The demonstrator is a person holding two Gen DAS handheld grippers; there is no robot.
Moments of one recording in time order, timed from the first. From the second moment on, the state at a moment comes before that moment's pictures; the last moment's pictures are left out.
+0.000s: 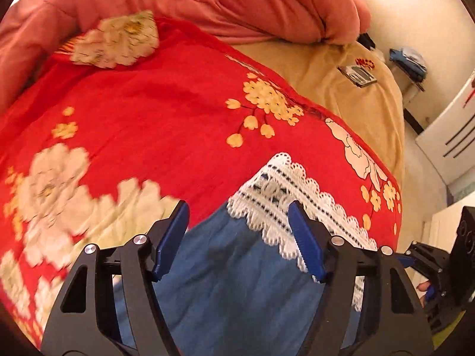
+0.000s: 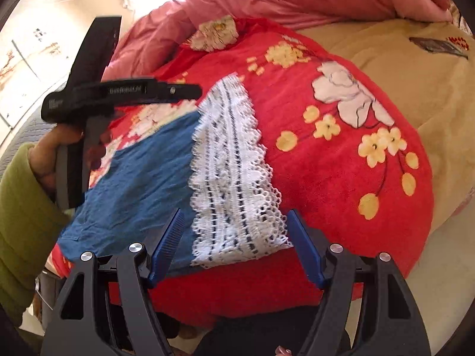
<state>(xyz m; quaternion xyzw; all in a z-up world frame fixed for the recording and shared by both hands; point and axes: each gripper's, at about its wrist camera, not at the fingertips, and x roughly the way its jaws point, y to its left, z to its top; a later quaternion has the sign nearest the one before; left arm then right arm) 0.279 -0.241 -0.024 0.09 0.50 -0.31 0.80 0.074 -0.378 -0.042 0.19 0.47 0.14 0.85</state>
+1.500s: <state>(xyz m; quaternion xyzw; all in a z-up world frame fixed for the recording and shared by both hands) 0.240 -0.039 -0.016 -0.16 0.45 -0.34 0.81 0.097 -0.187 0.026 0.10 0.42 0.35 0.83</state>
